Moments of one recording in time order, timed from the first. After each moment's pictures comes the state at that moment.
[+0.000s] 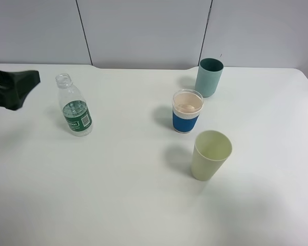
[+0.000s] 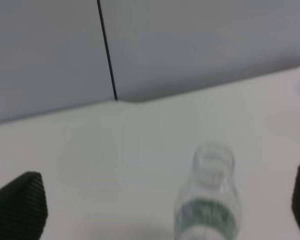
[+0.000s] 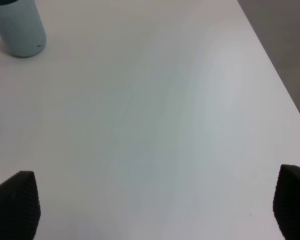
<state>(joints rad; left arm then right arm) -0.24 0.80 -0.34 0.00 -0.18 0.04 -0.09 0.00 -0.50 -0.05 1.06 0.01</state>
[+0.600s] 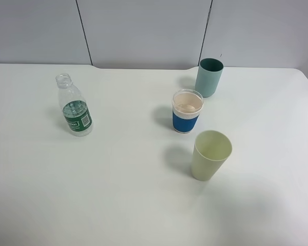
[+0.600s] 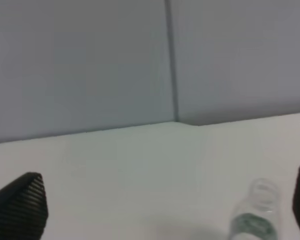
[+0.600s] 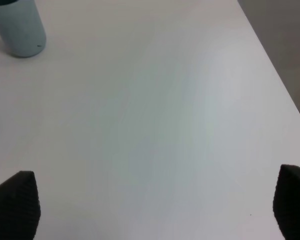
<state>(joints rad) -0.06 0.54 -0.66 0.02 0.40 0.04 -0.09 0.00 -0.50 -0.05 1.06 0.01</state>
